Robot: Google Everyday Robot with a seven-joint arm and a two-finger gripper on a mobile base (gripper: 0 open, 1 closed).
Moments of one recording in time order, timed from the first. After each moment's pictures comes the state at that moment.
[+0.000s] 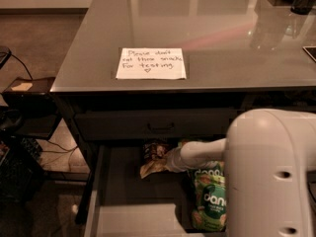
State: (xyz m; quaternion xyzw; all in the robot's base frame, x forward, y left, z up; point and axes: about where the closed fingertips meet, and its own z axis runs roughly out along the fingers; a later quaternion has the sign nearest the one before) arm 0.615 -0.027 0.380 -0.57 0.77 0.07 0.29
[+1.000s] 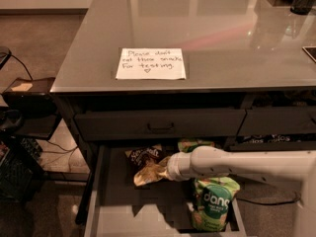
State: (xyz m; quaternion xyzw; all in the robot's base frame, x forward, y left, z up) arm 0.543 -0.005 0.457 -0.58 0.73 0.15 0.33
